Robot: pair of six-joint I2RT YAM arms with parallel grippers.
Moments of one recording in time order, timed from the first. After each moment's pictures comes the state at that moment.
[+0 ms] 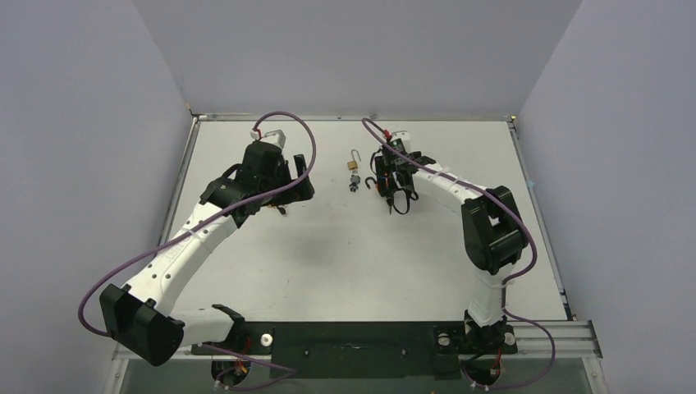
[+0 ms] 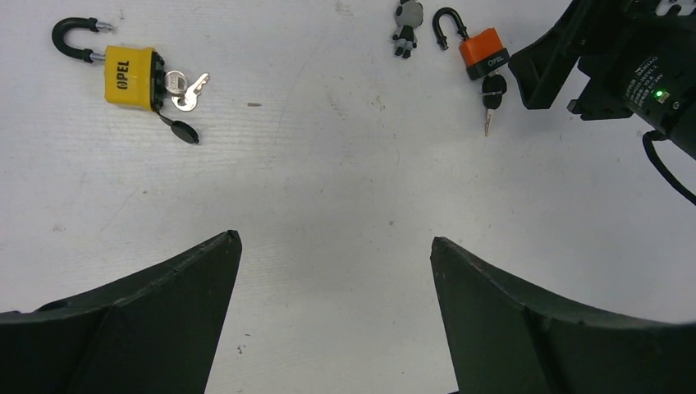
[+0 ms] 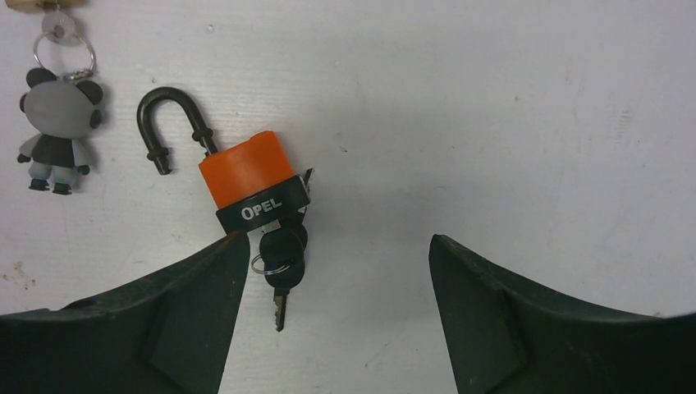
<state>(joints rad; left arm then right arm) -0.50 1.25 1.22 -0.71 -0.12 -0.57 0.49 1.90 1.38 -0.42 0.39 0.27</state>
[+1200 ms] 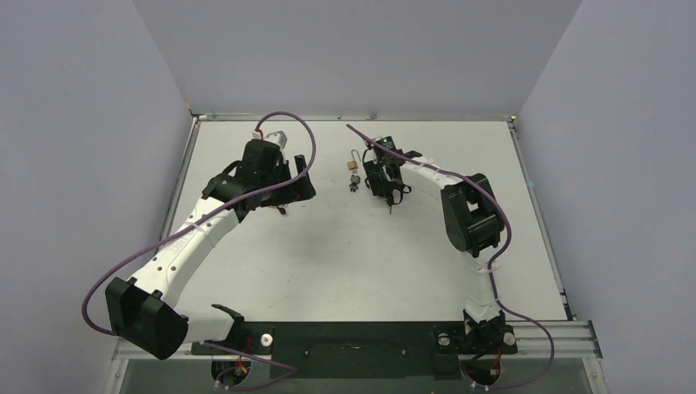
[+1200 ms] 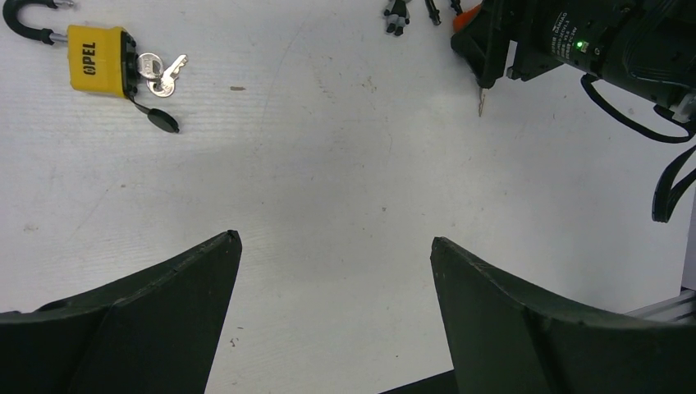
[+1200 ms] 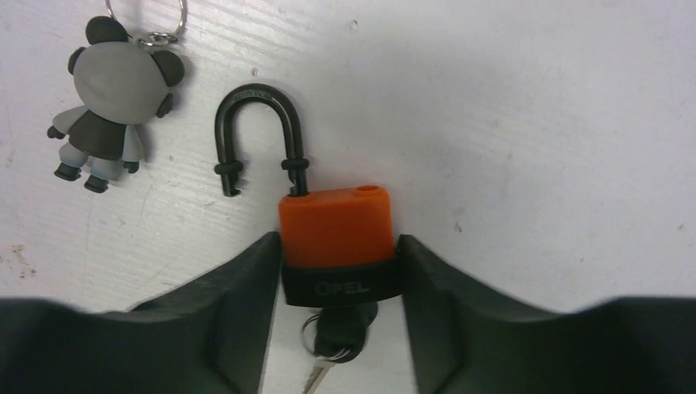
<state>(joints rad) -0.46 1.29 1.22 -0.71 -0.01 -0.56 0.47 2.13 1.56 -0.46 0.12 0.06</state>
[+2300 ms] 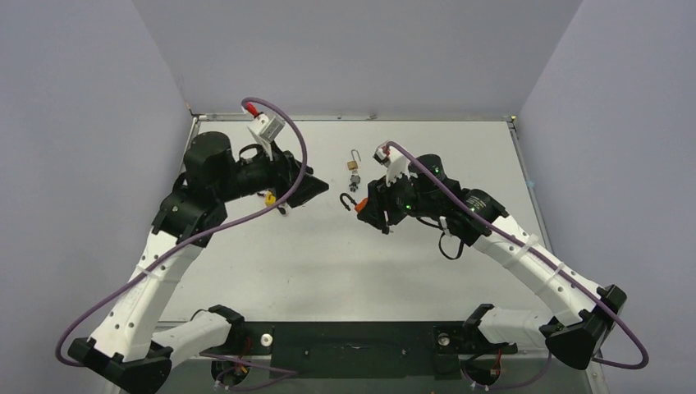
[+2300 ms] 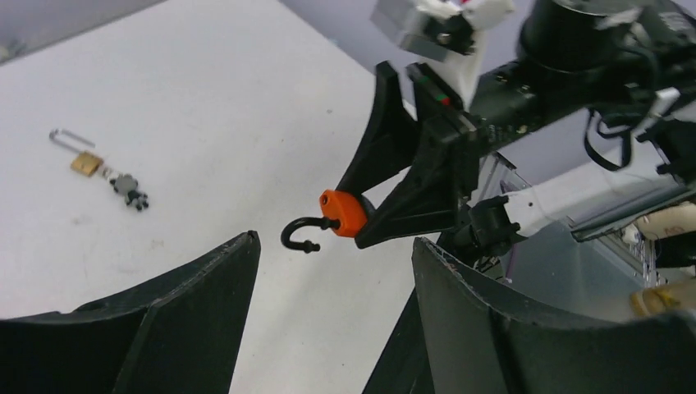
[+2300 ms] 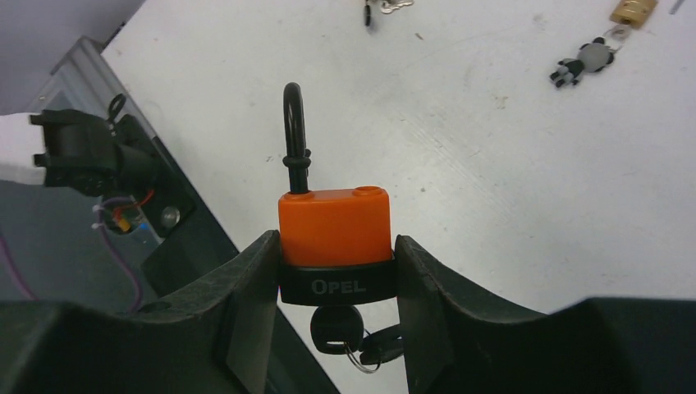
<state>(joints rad) -0.46 1.08 1.34 -0.50 0.57 -0.33 0.75 1.20 1.24 -0.61 -0.22 0.19</state>
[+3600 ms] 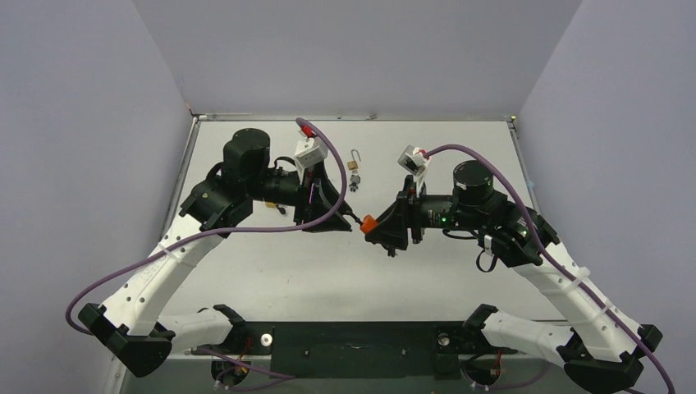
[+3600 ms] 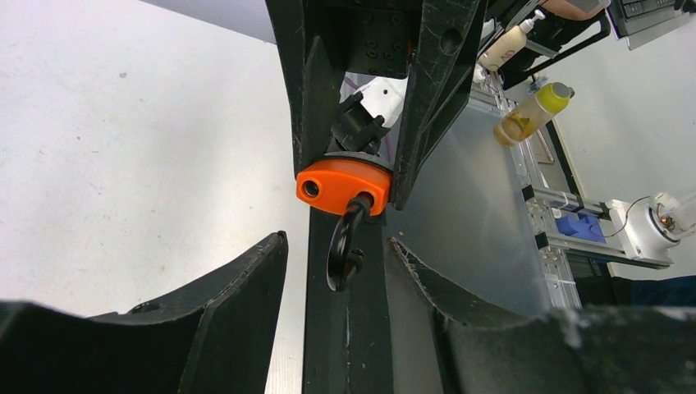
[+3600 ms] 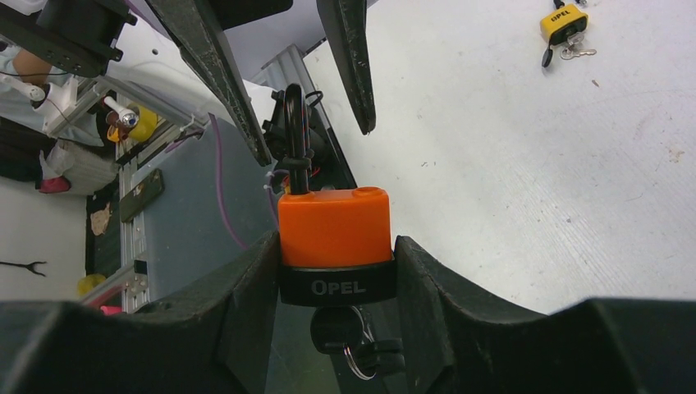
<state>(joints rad) -0.63 1.18 1.39 -0.51 1.00 -0.18 0.76 1.00 1.31 -0.66 -0.59 0.33</state>
